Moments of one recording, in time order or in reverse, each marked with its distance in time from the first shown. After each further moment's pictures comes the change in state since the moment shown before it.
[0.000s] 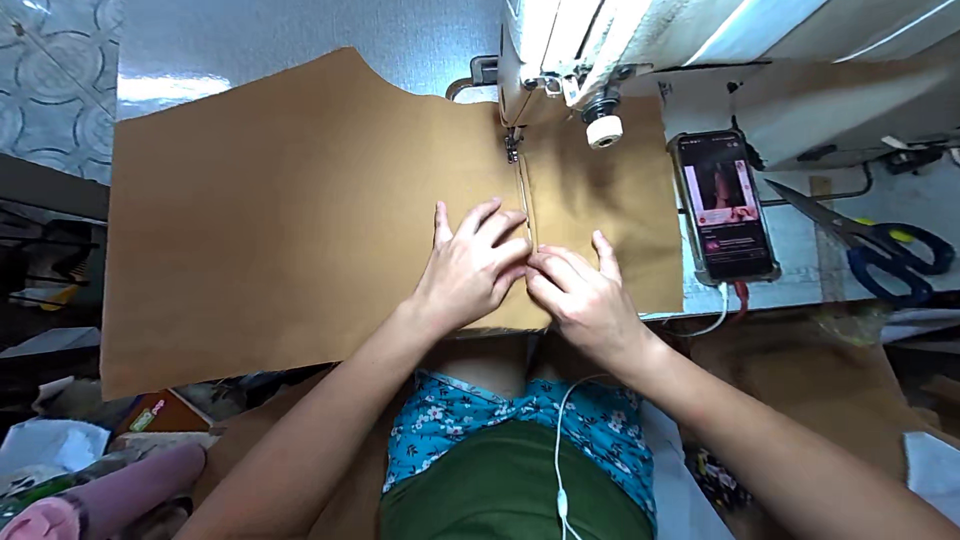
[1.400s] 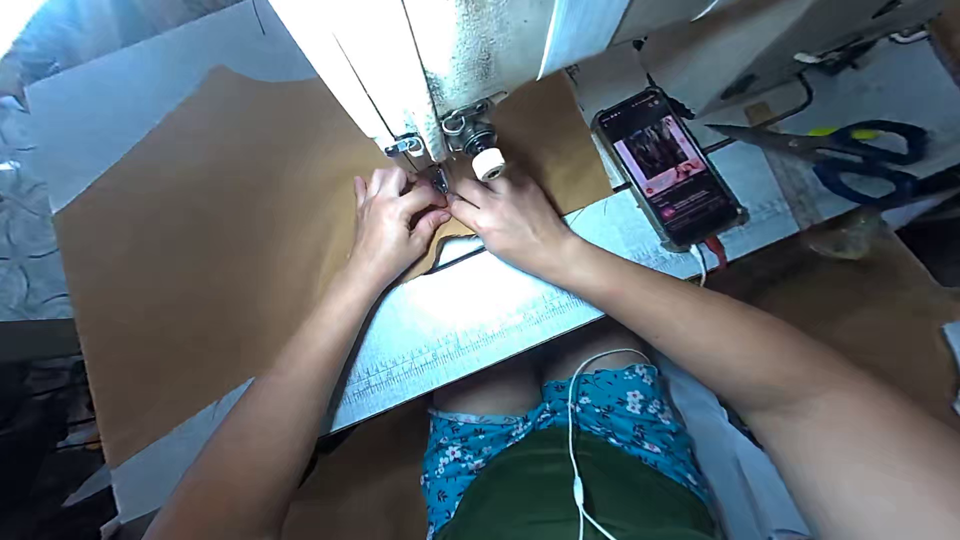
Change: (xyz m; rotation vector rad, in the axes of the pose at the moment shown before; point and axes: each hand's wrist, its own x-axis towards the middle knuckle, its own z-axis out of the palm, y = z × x) left_hand 0.076 -0.083 -0.012 -0.043 0.022 0.082; right_hand 0.078 0.060 0.029 -0.142 0.092 0.063
